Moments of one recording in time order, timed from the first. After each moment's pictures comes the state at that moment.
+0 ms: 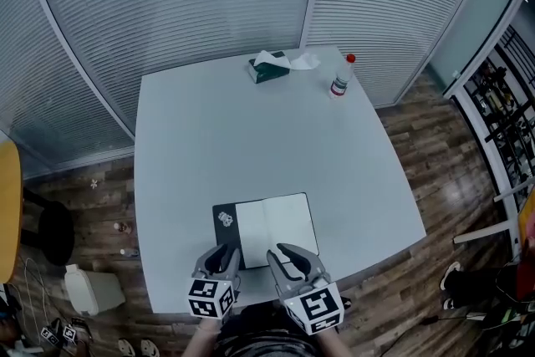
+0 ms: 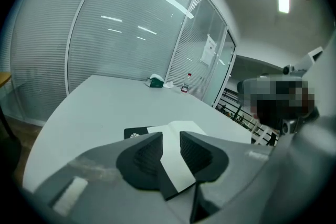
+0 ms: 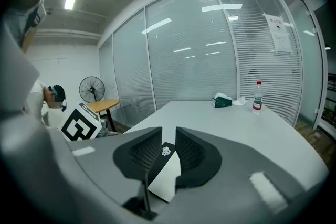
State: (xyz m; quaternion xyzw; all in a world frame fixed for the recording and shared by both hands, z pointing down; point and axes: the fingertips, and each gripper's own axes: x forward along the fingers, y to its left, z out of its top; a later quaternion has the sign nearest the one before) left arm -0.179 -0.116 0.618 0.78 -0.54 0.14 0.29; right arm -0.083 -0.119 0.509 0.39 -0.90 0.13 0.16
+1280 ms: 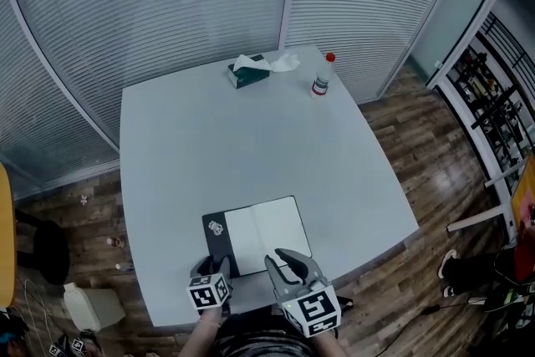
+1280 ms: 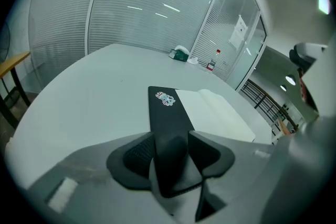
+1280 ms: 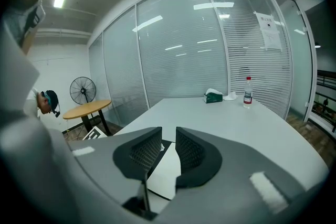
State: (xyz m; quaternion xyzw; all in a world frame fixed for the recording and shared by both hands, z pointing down) left arm -0.208 -0.109 0.735 0.69 -0.57 0.19 0.41; right arm -0.068 -0.124 0.518 0.42 -0.88 0.16 0.16
